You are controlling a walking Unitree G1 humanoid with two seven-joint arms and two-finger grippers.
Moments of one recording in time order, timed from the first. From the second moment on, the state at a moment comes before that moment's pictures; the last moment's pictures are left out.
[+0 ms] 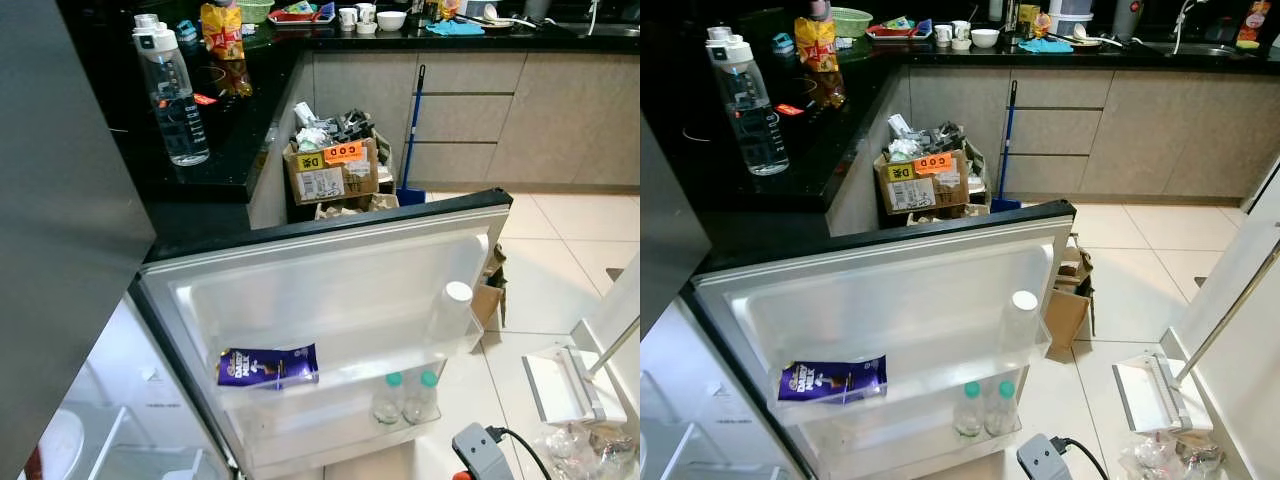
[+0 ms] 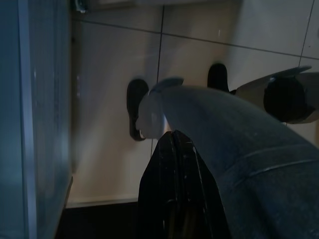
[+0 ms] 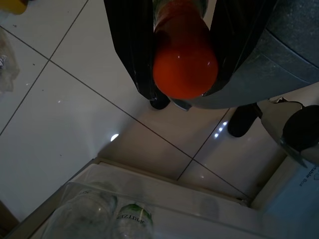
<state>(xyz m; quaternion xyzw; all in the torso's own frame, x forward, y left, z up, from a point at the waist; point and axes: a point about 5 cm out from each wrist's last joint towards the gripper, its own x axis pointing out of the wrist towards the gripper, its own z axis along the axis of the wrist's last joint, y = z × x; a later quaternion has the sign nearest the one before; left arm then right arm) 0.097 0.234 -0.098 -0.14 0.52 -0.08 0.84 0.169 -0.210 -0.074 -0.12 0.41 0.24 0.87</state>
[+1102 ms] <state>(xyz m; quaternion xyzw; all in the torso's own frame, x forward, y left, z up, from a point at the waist) 0.090 0.236 -0.101 -0.11 0.54 -0.06 0.84 0.166 -0.211 -0.076 -0.12 0.41 0.24 0.87</state>
